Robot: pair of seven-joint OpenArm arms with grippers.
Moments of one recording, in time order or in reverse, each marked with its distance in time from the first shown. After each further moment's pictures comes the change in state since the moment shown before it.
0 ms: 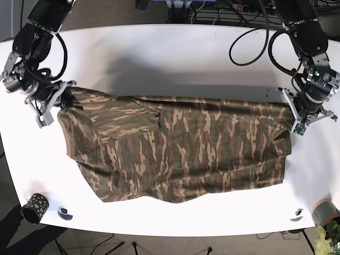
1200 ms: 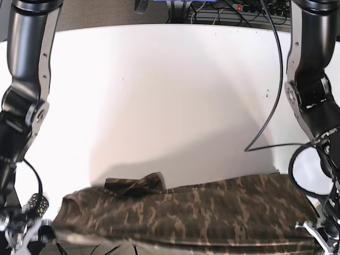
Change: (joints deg) left arm -53.6 -5.0 13.3 -24.1 -0.1 10.4 -2.4; right arm 63.5 7.7 -19.1 -41.0 -4.5 0.2 0.5
